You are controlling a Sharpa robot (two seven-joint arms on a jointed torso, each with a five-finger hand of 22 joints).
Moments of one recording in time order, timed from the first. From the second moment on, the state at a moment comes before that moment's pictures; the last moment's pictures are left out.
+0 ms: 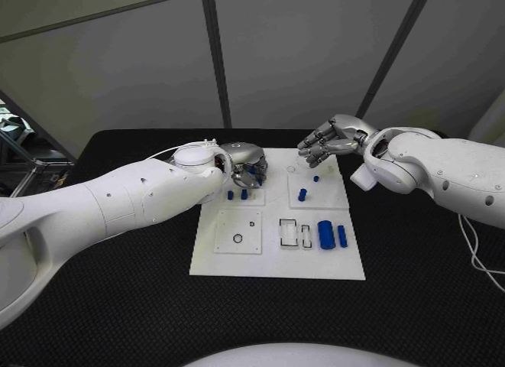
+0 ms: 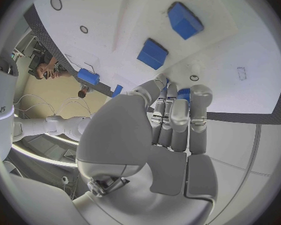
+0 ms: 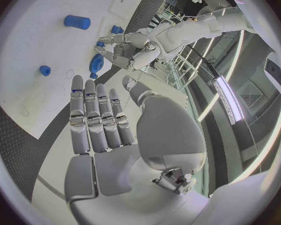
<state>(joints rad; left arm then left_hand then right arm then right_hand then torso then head) 1.25 -0.42 -0.07 1.04 -1.52 -0.13 0.05 1.44 -0.11 0.44 -0.04 0.05 1.08 0.12 0.13 0.24 1.09 0.07 0.29 0.11 1.28 0.00 1.31 1.10 0.19 1.24 0.10 0.89 1.31 1.29 -0.72 0.00 1.24 -0.75 -0.08 0.08 1.21 -0.08 0.33 -0.11 0.19 1.04 0.17 0.07 0.08 1.17 0.13 0.07 0.07 1.20 0.09 0.06 0.11 0.18 1.14 0.19 0.18 0.07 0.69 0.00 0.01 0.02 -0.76</state>
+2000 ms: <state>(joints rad) 1.21 -0.57 0.02 1.13 -1.45 -0.10 0.01 1.42 -0.12 0.44 -0.04 0.05 1.09 0.12 0.13 0.23 1.10 0.07 0.28 0.10 1.28 0.01 1.32 1.09 0.19 1.24 0.11 0.90 1.31 1.29 -0.73 0.00 1.24 -0.75 -0.08 0.08 1.21 -0.08 0.33 -0.11 0.19 1.04 0.17 0.07 0.08 1.17 0.13 0.07 0.07 1.20 0.09 0.06 0.11 0.18 1.14 0.19 0.18 0.07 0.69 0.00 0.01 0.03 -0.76</state>
